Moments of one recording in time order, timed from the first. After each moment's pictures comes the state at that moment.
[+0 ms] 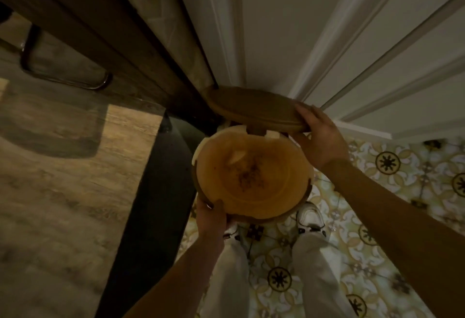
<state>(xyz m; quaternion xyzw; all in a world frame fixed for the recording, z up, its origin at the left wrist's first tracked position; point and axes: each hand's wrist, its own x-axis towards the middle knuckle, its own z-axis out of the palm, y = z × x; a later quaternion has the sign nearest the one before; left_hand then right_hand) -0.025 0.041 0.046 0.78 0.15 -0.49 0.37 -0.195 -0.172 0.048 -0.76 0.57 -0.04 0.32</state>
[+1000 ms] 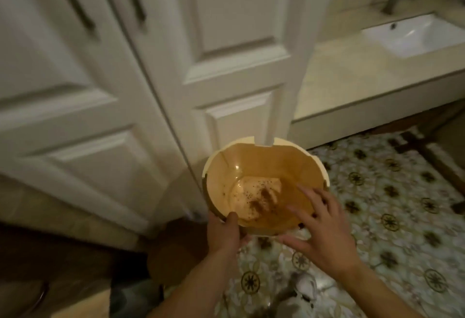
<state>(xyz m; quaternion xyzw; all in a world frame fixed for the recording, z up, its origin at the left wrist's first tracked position) -0.245 -0.077 0.418 0.68 -0.20 -0.61 0.35 -0.443 -0.012 0.417 -0.72 0.67 -0.17 0.02</state>
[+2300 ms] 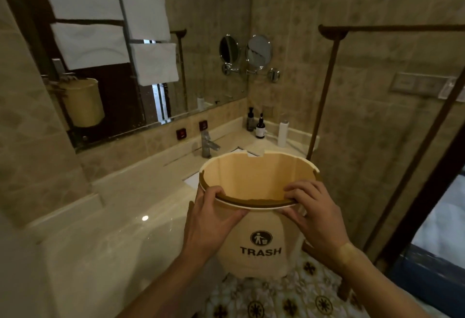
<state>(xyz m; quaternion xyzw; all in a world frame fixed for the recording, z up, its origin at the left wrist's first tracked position) -0.798 -0.281 0.667 0.30 -0.82 -0.33 0.34 -0.977 -0.109 0.677 -0.52 0.75 -0.33 -0.23</state>
